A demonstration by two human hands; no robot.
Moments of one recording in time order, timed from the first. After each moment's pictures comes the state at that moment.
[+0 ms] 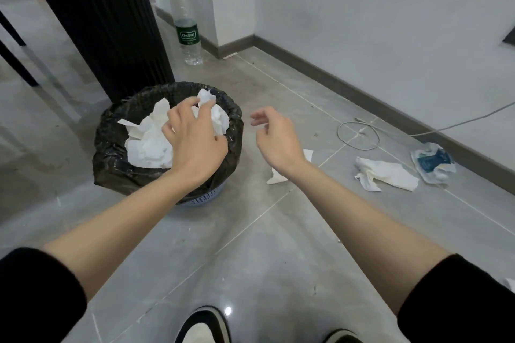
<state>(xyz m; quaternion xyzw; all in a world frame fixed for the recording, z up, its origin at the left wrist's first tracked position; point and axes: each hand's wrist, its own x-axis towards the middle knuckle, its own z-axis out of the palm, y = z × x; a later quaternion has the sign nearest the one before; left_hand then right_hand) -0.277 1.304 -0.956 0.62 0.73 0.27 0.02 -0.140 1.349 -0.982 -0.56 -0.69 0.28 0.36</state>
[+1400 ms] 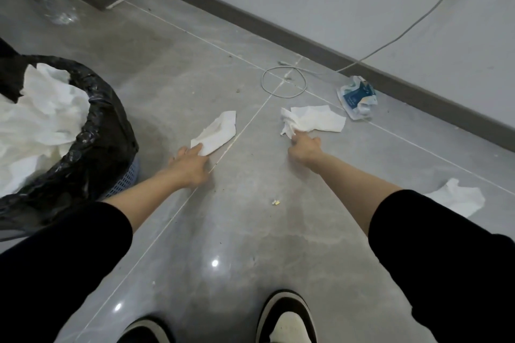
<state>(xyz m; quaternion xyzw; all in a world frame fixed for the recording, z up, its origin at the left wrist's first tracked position) -0.173 1.376 -1.121 0.75 0.58 -0.22 0.22 0.091 1.358 -1.132 -0.79 -0.50 0.34 0.05</state>
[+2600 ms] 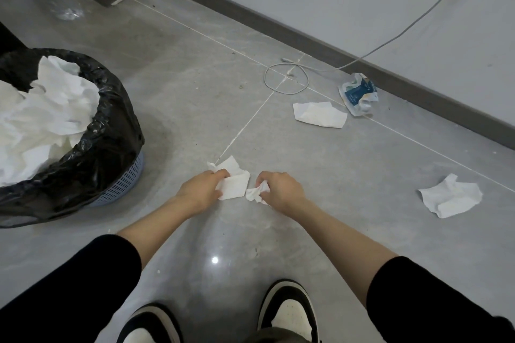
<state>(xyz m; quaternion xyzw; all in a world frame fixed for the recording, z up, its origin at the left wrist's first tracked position) -0.170 1.315 -1.130 0.78 0.55 -0.13 0.28 0.025 1.272 -1.135 -0.71 -0.61 0.35 0.02</state>
